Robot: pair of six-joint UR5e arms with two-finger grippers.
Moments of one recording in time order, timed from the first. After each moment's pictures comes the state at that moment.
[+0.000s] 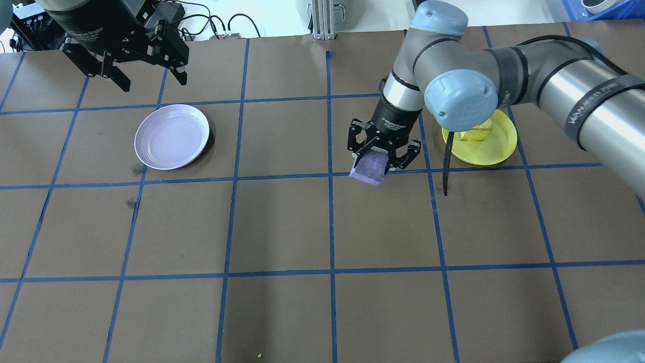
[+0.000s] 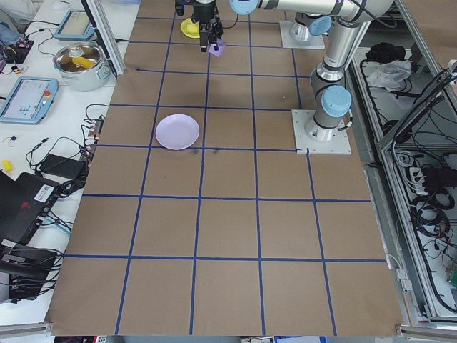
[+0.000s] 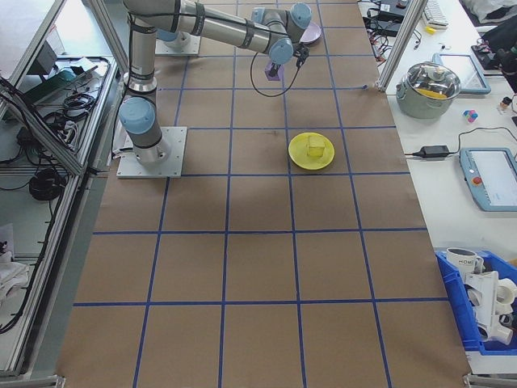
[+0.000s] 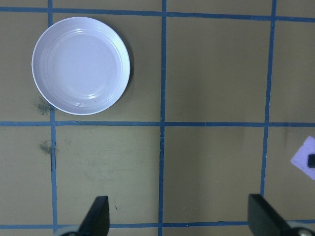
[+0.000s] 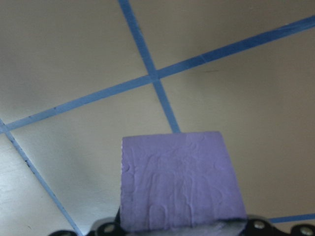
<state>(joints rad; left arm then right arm) -1.52 -1.62 -1.42 -1.60 1.52 0.01 1.78 -1.23 1.65 -1.81 -1.23 0.52</state>
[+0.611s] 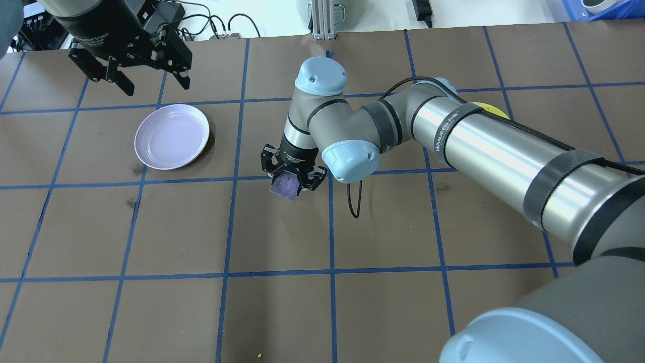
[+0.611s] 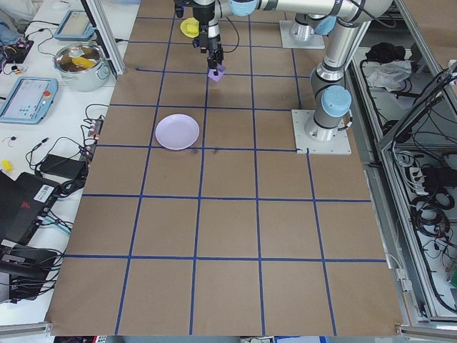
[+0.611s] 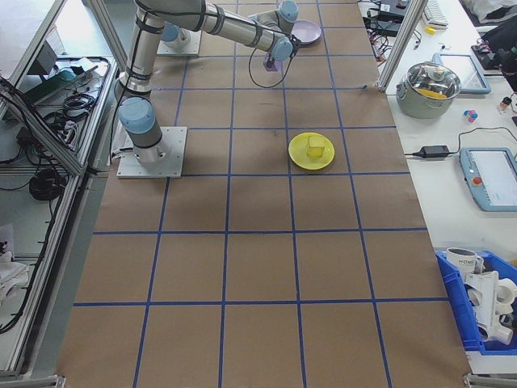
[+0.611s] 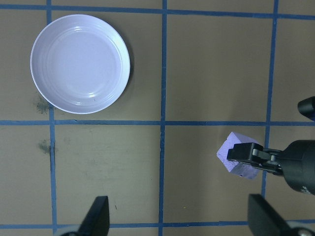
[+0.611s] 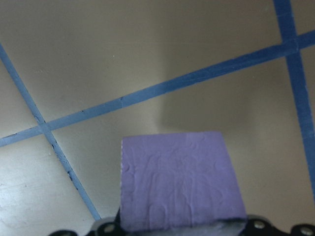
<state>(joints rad) -1.52 -1.63 -1.42 -1.60 1.52 0.01 1.99 -1.05 1.60 -2.10 -1.21 0.75</state>
